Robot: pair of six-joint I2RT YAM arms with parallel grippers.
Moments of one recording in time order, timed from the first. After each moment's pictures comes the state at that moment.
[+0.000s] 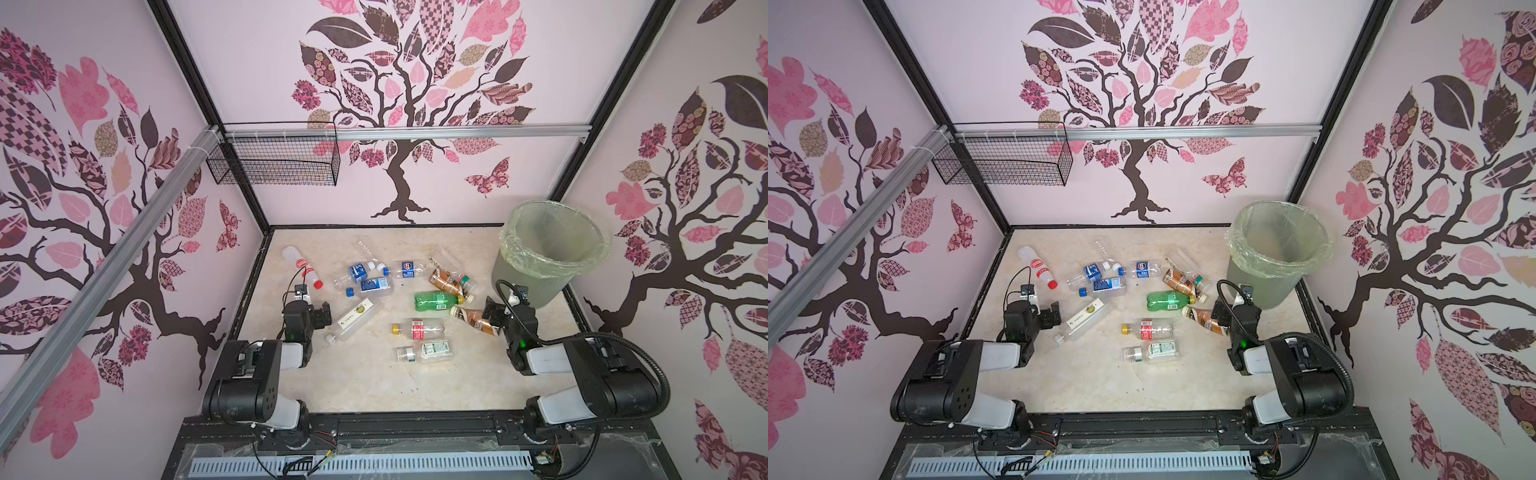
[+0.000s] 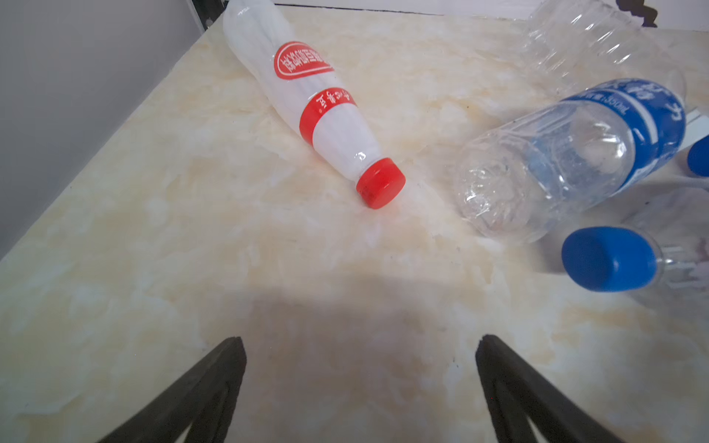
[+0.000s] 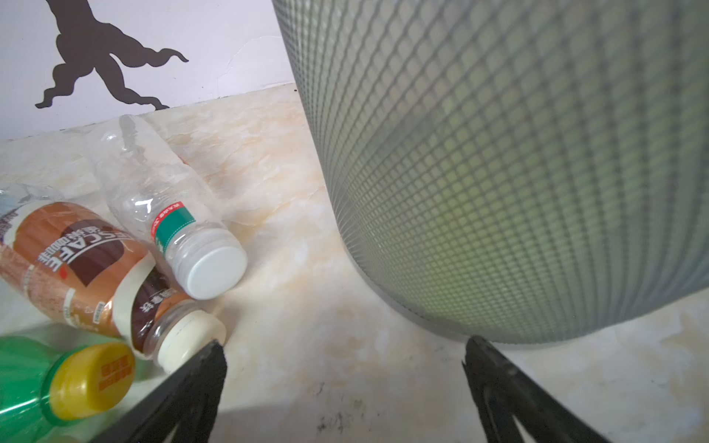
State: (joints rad) left arm 0.00 1.48 0.31 0.67 -0.10 -0.06; right arm 0.13 1.47 0.20 0.93 0.24 0.20
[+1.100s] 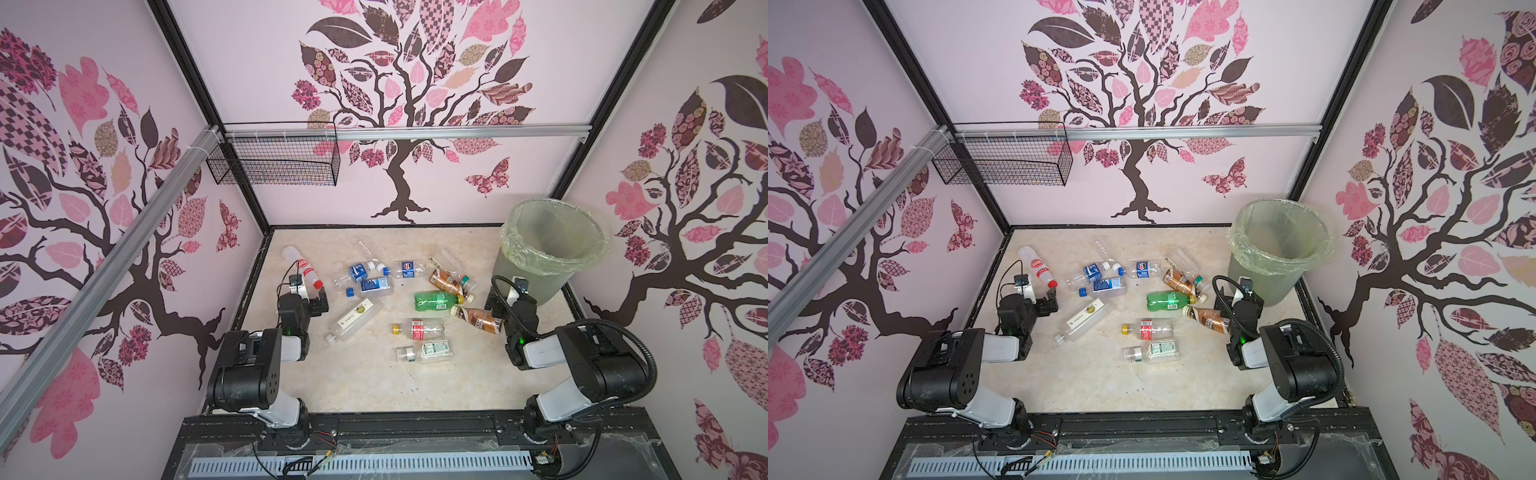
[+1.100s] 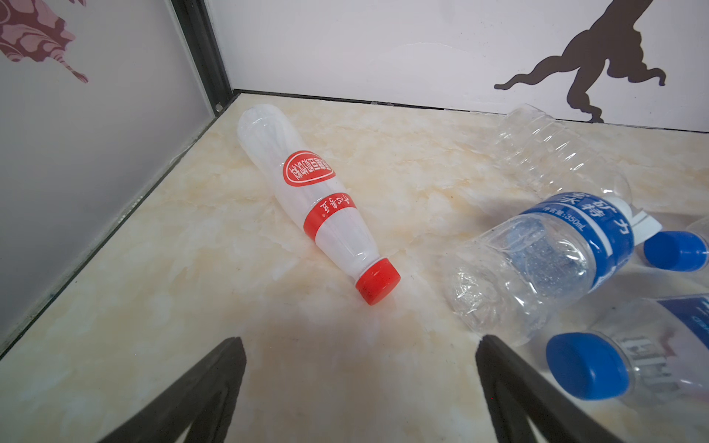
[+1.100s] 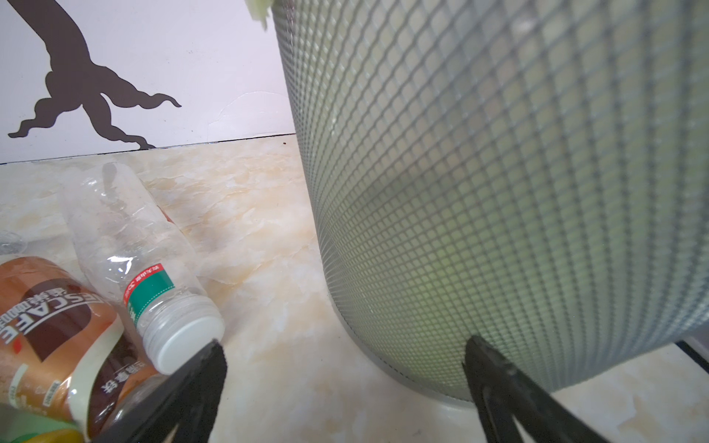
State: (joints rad) left arm 0.05 1.55 0.36 0.85 -0.02 -0.05; right arm 0.11 1.56 0.24 1.09 0.30 0.10
